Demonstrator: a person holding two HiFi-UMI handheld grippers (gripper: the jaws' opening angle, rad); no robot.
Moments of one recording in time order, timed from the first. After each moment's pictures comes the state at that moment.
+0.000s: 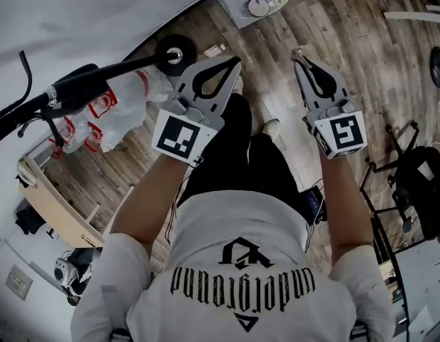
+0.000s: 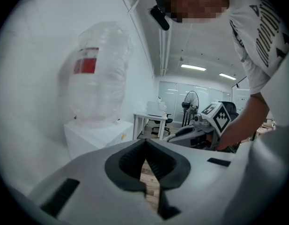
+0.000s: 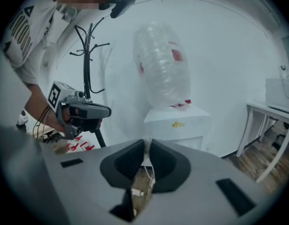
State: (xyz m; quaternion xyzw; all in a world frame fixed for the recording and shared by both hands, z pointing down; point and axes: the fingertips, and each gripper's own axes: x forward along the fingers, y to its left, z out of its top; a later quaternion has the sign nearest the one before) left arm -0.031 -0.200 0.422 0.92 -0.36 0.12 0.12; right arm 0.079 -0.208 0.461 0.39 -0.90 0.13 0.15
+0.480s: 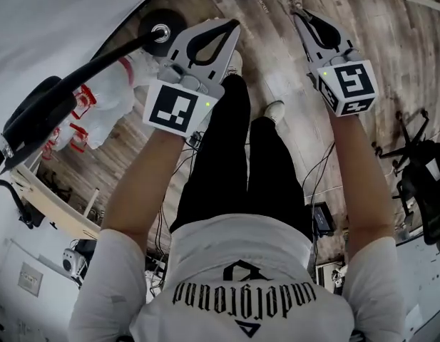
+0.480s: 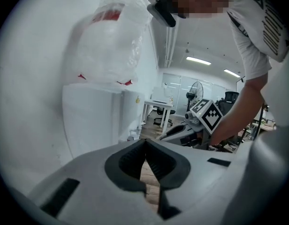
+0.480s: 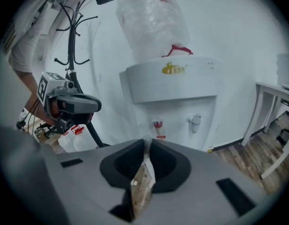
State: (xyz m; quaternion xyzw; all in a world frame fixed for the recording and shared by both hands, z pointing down) left arm -0.041 -0.263 0.585 0.91 -0.36 0.15 0.14; right arm 0.061 -0.291 0.643 0.37 -0.88 0.17 0.23
